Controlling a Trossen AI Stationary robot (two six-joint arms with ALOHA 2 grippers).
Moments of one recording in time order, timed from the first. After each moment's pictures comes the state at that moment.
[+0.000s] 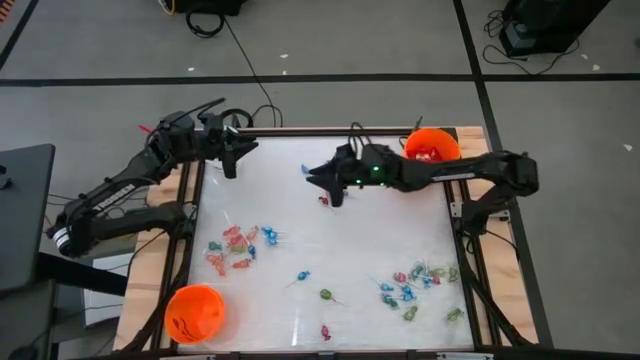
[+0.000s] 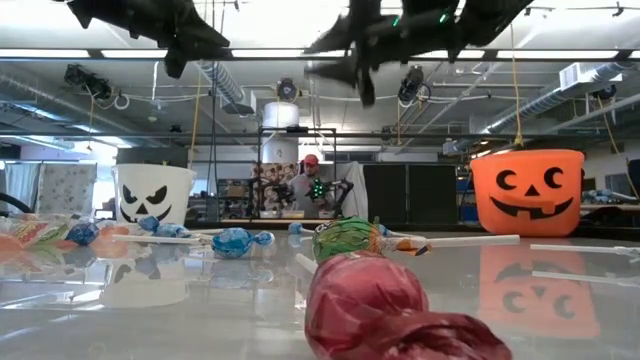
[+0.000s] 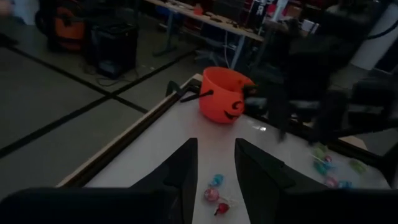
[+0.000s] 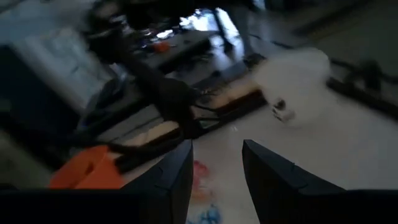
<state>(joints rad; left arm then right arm) 0.71 0.78 0.80 -0.23 0.38 -0.16 -0.20 1.58 1.01 0.40 -0.08 0.47</state>
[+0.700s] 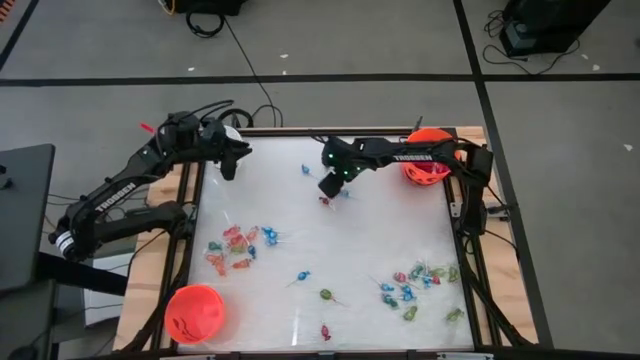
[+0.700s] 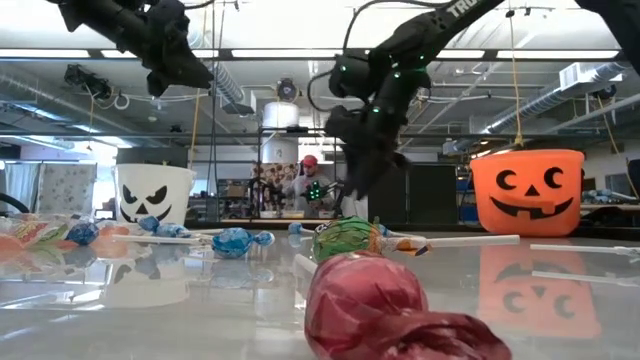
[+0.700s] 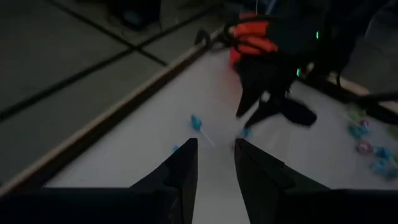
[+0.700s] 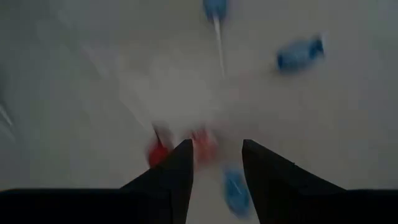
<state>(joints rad) 0.78 0.78 0.80 -0.46 0.35 -0.08 -0.34 1.91 1.40 -0.64 -0.04 0.38</state>
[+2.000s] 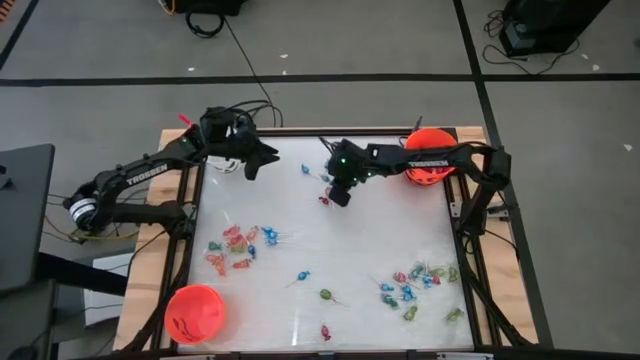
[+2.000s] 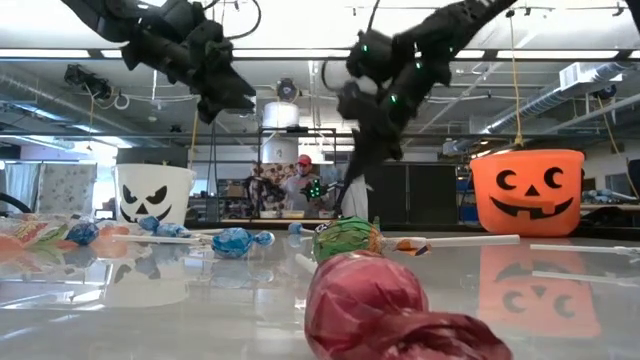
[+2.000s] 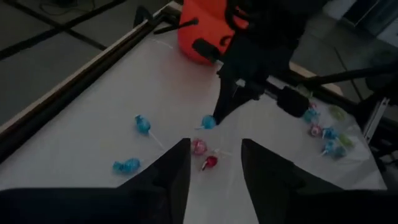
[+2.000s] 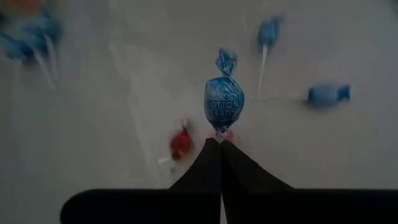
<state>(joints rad) 0.72 1.10 0.80 -0.16 0.56 -0.10 -0.32 1.77 1.21 -0.39 -0.08 0.13</state>
